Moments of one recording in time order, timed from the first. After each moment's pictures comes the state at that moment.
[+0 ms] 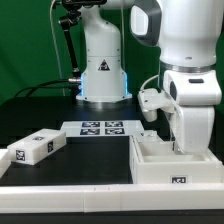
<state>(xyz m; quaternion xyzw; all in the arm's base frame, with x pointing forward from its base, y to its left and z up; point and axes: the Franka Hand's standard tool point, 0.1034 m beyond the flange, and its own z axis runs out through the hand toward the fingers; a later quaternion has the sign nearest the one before) 0.521 0.108 0.026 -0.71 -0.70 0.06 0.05</state>
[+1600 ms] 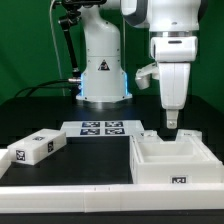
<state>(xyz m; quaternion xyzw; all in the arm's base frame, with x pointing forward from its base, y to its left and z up) 0.457 0.116 0.064 -0.78 -0.63 -0.03 0.00</state>
